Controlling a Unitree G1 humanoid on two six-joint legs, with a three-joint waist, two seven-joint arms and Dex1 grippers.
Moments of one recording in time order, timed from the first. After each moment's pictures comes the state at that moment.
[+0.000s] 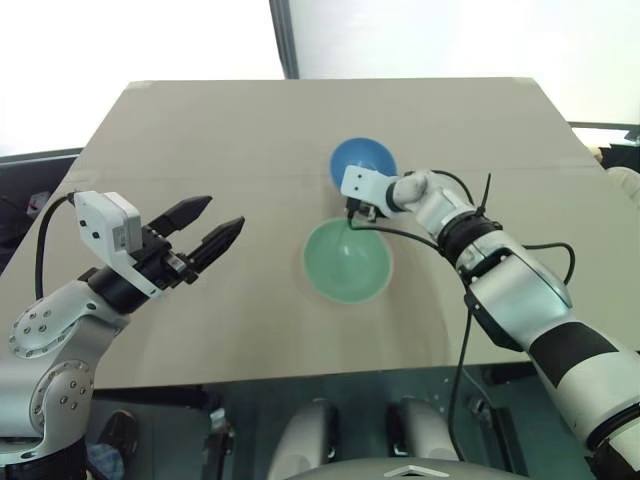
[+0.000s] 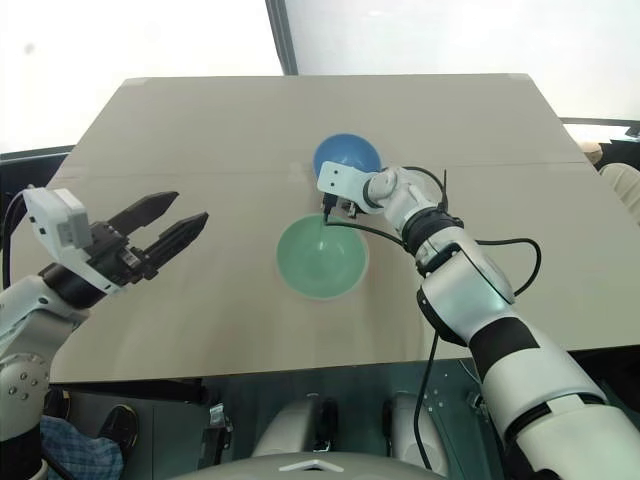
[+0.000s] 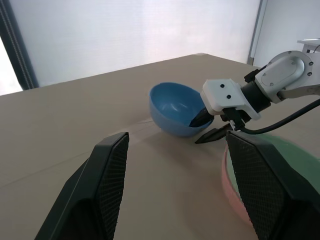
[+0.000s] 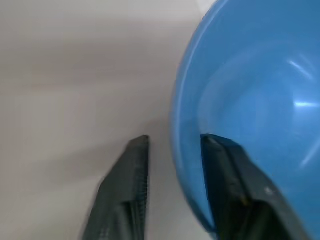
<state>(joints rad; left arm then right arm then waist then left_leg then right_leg) 0.05 0.68 0.52 -0.54 -0.77 0.50 -0.64 -1.30 -0.11 0.51 1.24 -0.29 0.06 0.64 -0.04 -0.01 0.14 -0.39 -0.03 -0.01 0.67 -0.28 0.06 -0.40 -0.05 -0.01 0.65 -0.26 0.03</state>
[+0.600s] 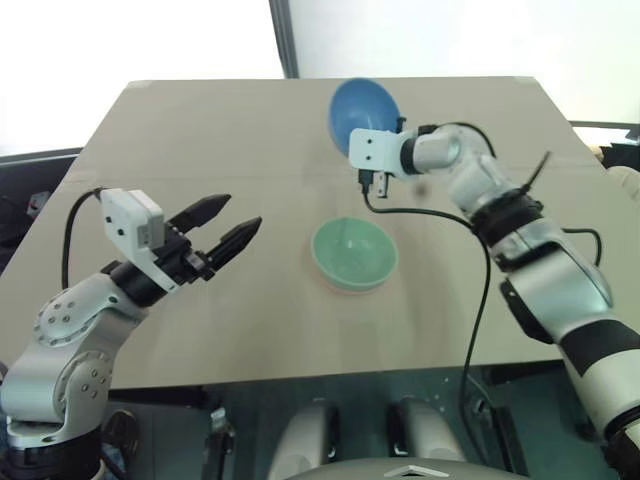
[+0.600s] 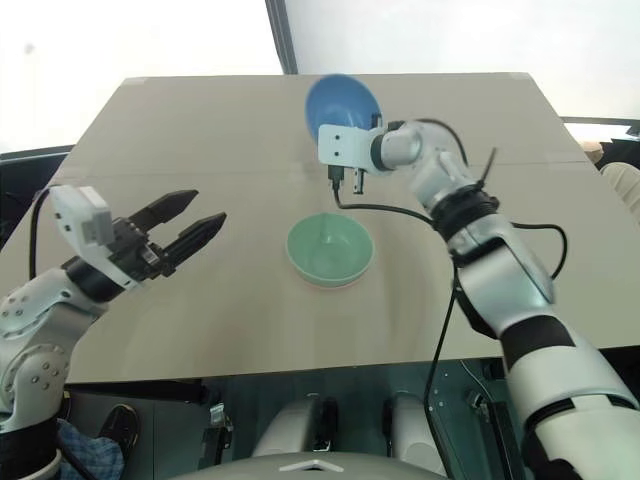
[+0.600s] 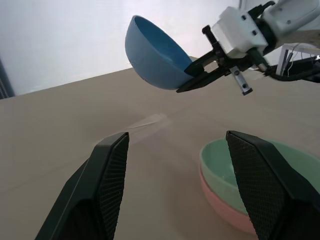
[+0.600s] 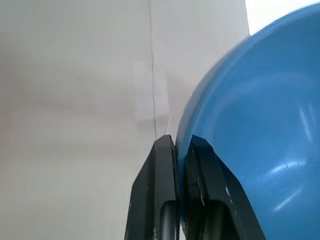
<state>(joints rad) -0.04 0.67 0.40 -0.48 -0.73 0.45 -0.69 -1.17 -0.38 0.46 0.51 -0.31 -0.01 0.94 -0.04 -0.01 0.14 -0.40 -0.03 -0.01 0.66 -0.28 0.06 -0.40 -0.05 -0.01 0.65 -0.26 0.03</state>
